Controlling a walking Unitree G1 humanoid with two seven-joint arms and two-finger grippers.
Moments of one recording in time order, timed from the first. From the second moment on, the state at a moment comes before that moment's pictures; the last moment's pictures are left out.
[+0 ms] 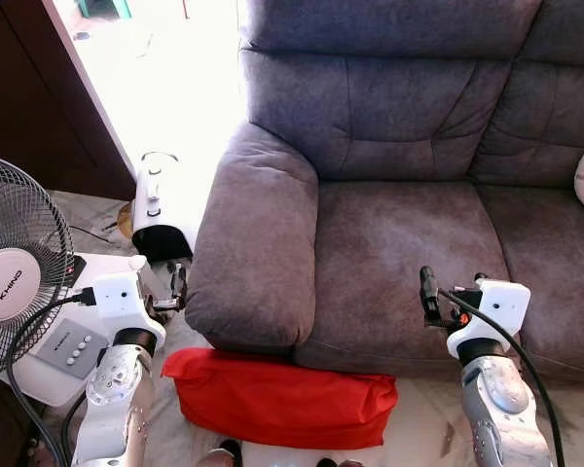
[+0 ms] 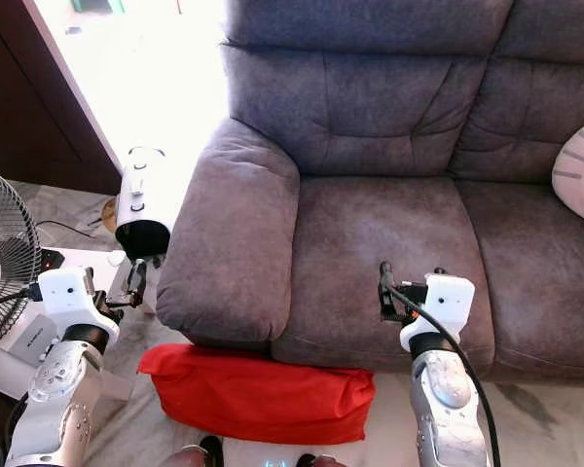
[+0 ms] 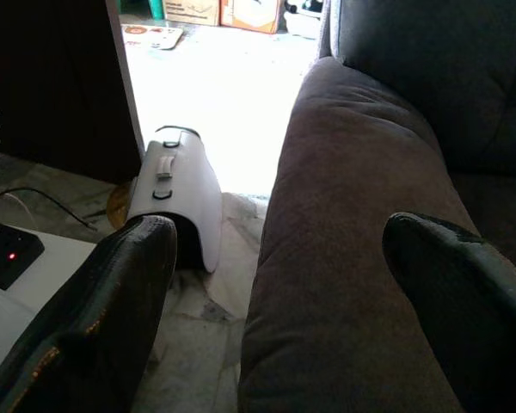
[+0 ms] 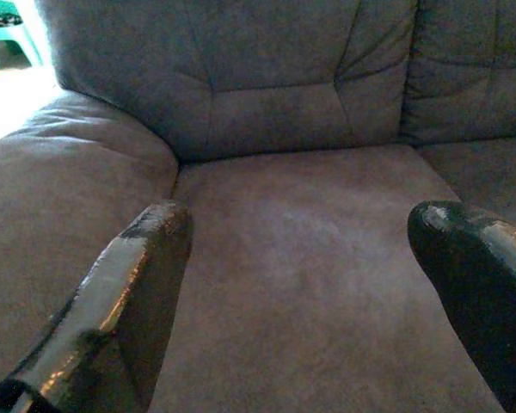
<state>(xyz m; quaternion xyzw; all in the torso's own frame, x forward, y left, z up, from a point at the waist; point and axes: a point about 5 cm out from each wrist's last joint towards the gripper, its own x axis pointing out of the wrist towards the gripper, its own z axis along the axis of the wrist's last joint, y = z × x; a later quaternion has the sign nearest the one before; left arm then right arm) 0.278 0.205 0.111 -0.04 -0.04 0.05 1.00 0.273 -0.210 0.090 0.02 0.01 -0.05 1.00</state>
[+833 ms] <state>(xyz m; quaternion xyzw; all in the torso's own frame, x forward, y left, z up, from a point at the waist) 0.277 0.206 0.109 -0.04 -0.03 0.05 1.00 0.276 -0.204 0.088 0.02 0.02 -0.03 1.00</state>
